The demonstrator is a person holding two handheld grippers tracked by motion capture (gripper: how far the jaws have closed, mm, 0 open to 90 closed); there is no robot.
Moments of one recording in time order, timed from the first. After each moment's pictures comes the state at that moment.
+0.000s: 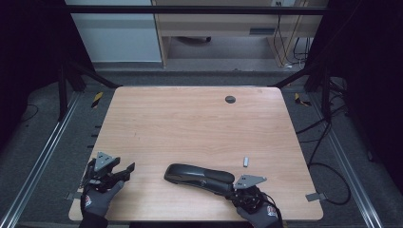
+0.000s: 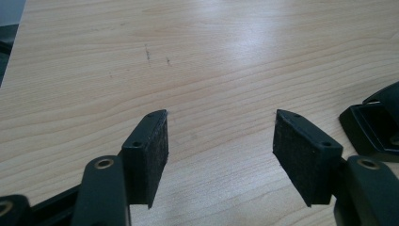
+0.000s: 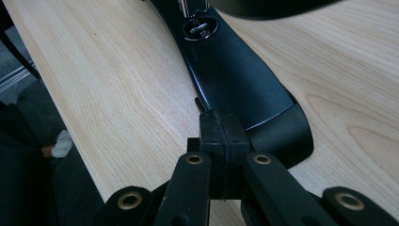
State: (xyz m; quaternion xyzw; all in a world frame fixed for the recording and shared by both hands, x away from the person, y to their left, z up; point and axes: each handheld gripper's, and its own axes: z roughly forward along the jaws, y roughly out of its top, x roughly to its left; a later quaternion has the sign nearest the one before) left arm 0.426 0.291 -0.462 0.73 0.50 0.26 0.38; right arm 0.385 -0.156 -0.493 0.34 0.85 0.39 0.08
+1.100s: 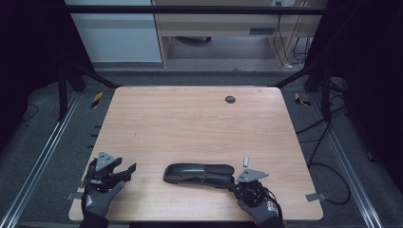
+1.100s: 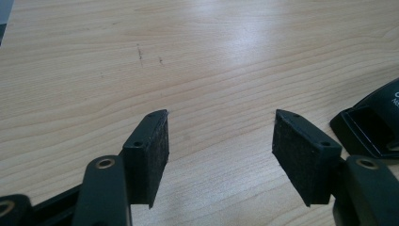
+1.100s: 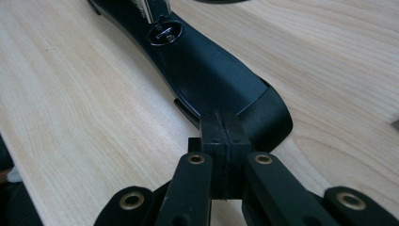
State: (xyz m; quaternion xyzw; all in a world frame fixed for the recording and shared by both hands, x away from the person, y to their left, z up) left arm 0.427 0.288 -0.463 0.74 0.49 0.25 0.39; right arm 0.401 -0.161 -0.494 0.37 0.84 0.38 0.12
